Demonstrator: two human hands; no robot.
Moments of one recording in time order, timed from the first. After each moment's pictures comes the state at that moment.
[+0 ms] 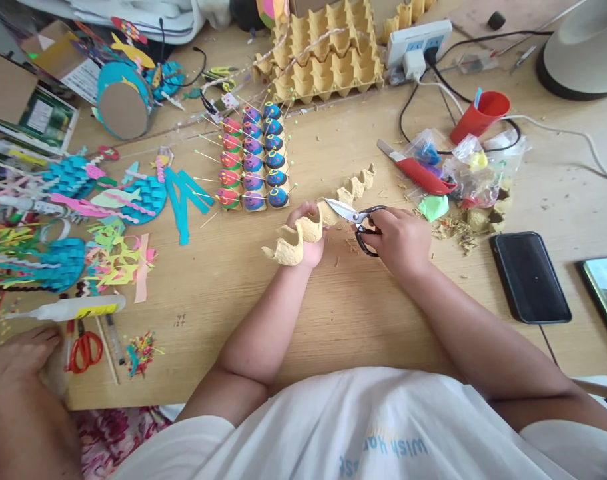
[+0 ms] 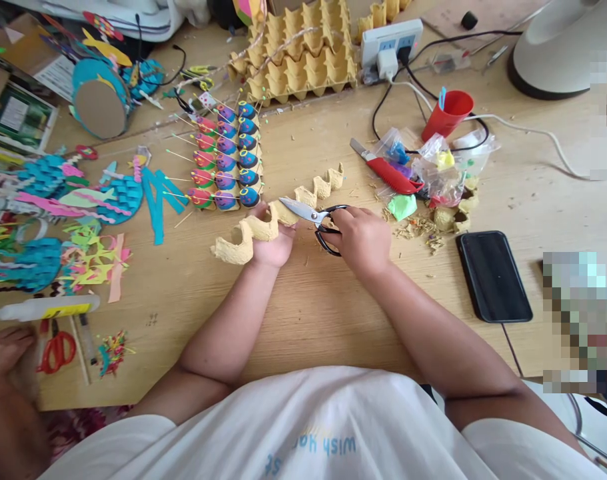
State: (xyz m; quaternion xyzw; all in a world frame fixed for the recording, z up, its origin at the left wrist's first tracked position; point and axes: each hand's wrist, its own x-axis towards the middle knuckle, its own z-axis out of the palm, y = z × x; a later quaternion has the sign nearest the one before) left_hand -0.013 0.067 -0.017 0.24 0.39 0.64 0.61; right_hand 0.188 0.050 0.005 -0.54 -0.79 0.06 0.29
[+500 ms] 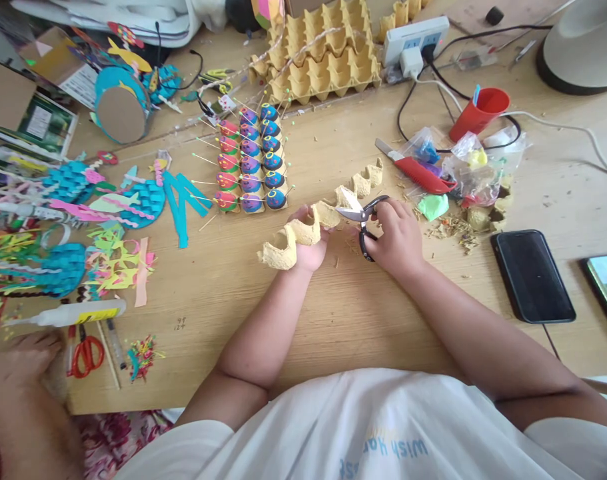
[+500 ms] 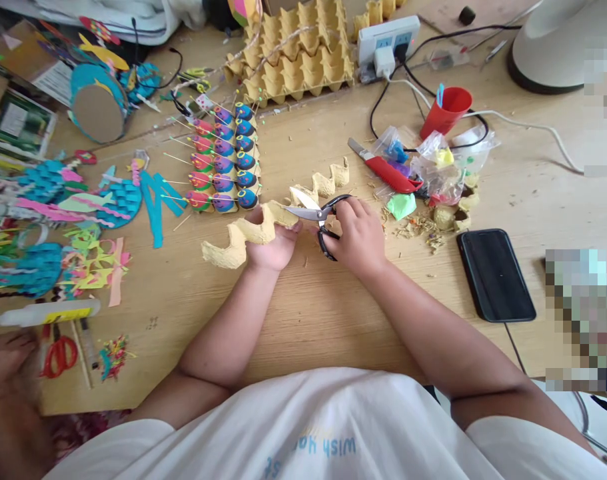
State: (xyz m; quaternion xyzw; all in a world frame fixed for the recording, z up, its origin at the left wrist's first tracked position) left_hand -0.006 0.058 0.000 0.24 0.39 0.62 0.64; right_hand 0.182 0.055 -0.009 -0.52 -0.77 0.06 0.36
